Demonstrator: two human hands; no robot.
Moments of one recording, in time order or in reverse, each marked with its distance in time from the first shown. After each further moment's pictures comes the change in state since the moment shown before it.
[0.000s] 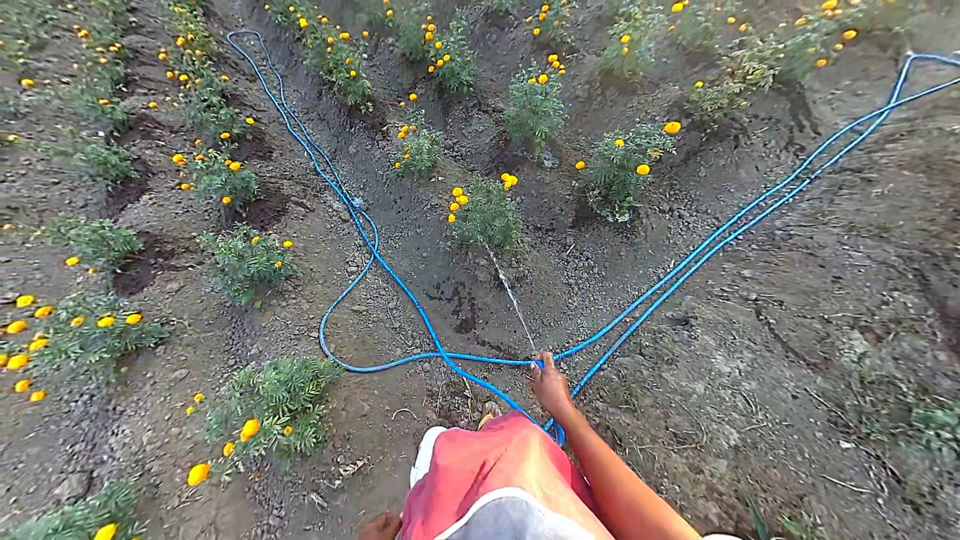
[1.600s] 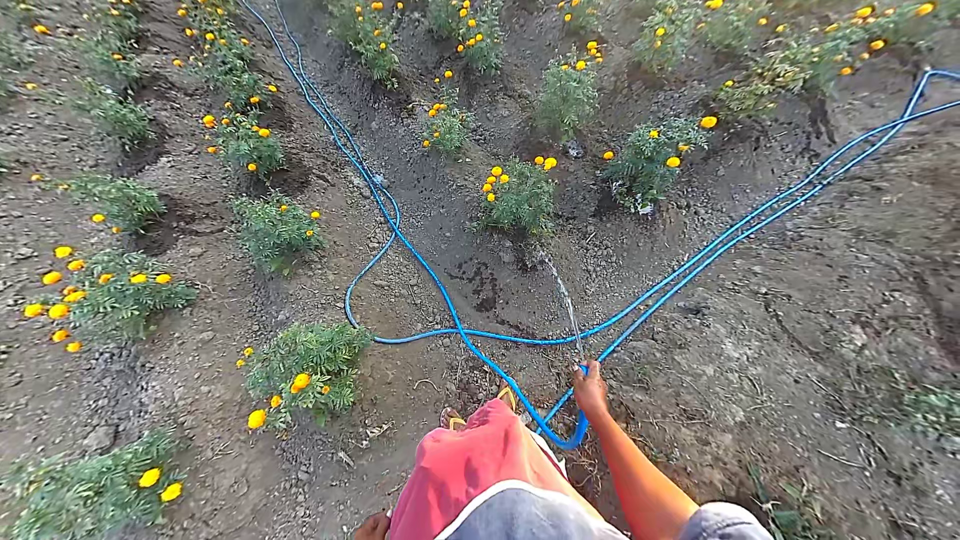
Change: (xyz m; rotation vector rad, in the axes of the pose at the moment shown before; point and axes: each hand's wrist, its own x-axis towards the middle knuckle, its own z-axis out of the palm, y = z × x) left_hand -0.031 -0.141 -0.069 -0.157 0.076 -0.063; right_hand -0.070 0.009 0.069 0.128 0.203 0.226
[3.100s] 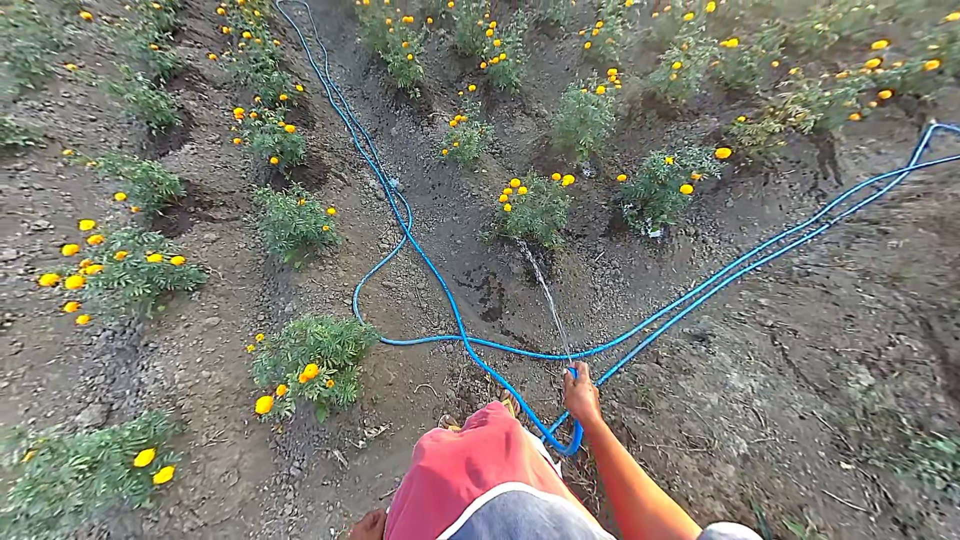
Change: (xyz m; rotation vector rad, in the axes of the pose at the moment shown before) left_hand 0.014 -0.018 0.002 -0.115 0.021 0.028; right_hand -0.031 -0.043 0.015 -0.107 -0.039 -0.163
